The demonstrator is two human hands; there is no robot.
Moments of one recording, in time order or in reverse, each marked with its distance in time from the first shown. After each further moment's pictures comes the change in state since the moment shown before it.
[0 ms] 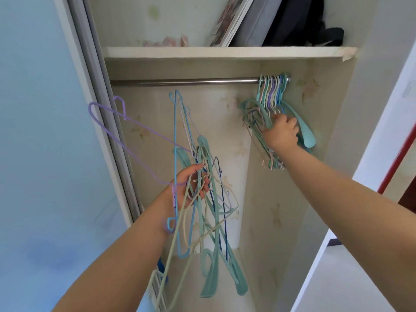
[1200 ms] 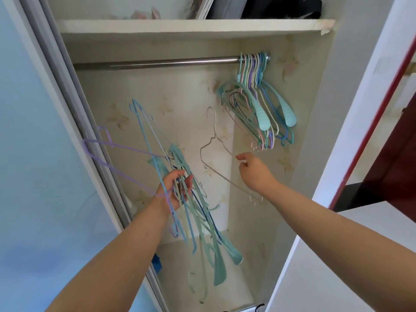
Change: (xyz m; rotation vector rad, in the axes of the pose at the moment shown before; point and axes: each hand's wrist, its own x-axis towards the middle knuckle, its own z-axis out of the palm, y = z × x) left_hand 0.006 -0.050 -0.012 -0.298 0.357 0.069; right_hand -0.135 0.037 0.015 0.189 -0.424 0.010
